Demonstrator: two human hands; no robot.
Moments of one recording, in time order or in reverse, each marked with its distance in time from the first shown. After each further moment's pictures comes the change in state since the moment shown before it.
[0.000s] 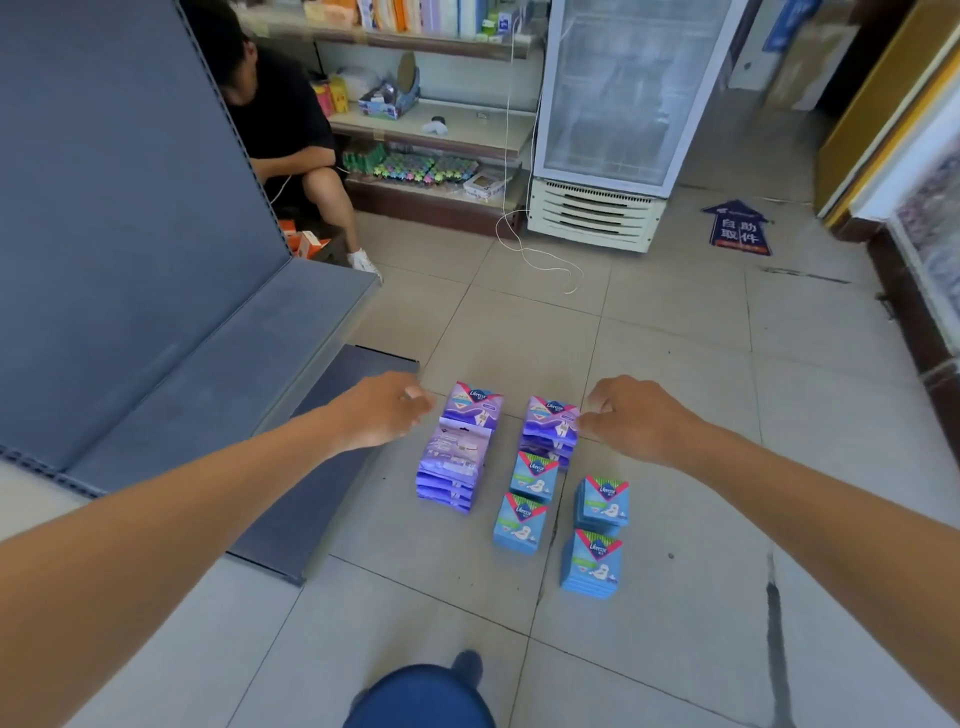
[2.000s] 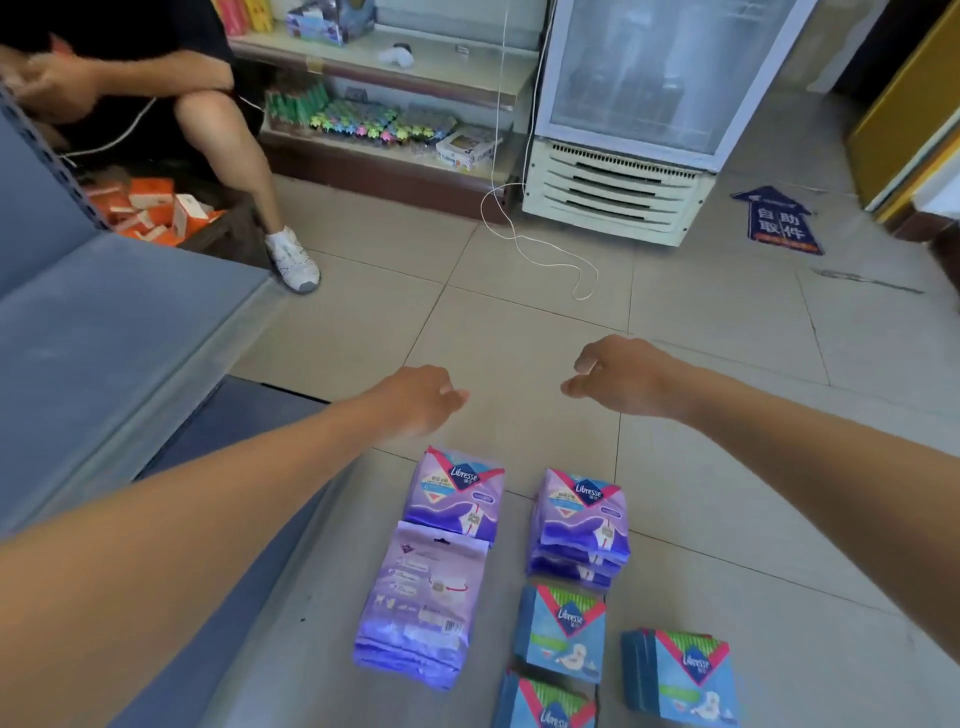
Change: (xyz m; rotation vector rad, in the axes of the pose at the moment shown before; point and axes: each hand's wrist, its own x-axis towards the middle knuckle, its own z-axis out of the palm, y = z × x) left_hand 0.519 -0.086 0.055 0.149 -0.085 0.032; right_hand 0.501 0.021 0.083 -0.081 -0.025 0.050
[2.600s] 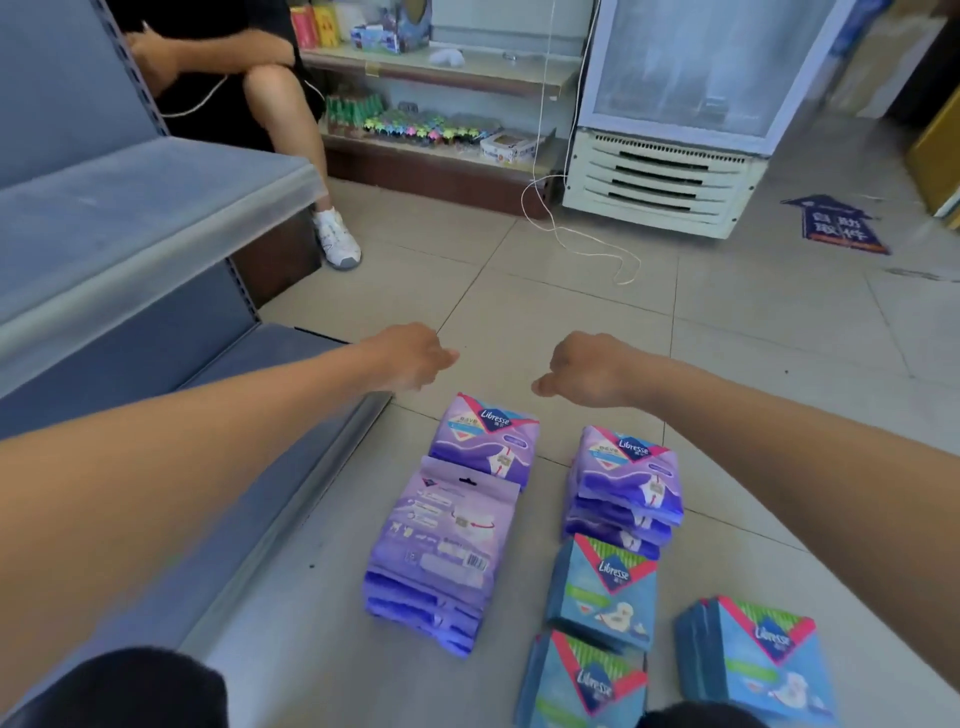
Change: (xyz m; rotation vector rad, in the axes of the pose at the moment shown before) left_hand -0.008 -0.080 0.114 -0.053 0.211 -0.028; right_hand 0.003 0.017 0.173 -0.086 0.037 -0.183
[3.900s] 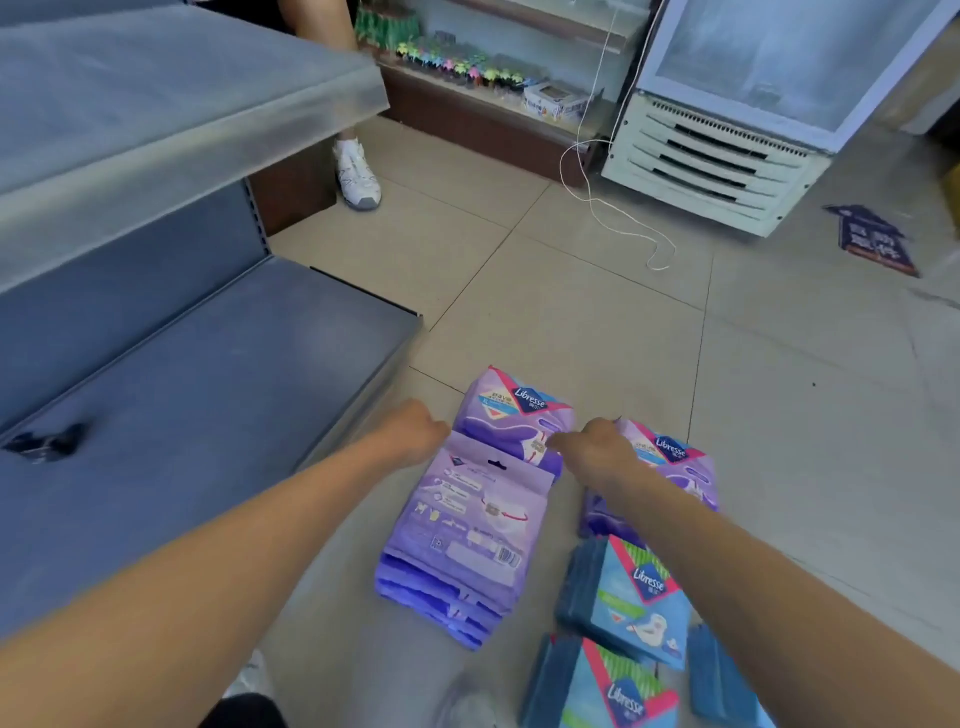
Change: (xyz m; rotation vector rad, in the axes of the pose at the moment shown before) left_hand 0.041 -0.130 0.106 -0.297 -0.061 -0.252; right_hand 0.038 -0.017 0.132 0.537 -0.006 0.386
